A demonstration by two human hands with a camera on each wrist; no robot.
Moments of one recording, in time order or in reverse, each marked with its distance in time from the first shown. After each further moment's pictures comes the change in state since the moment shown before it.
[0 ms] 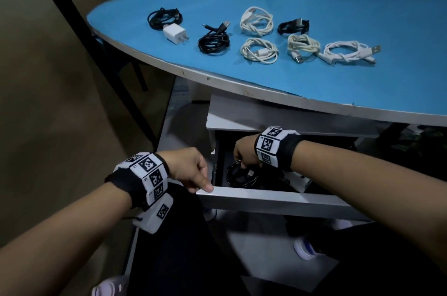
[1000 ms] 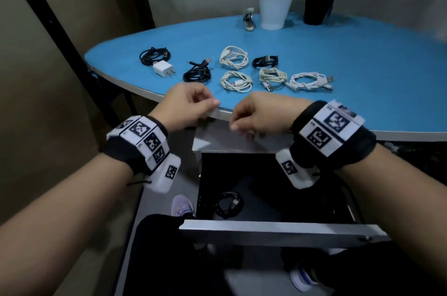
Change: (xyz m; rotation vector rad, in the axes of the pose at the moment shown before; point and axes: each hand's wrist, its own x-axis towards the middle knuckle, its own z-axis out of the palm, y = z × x) left_hand -0.034 0.119 -0.054 -0.045 0.778 0.638; right_hand -0.140 0.017 -0.086 0.460 0.493 -0.102
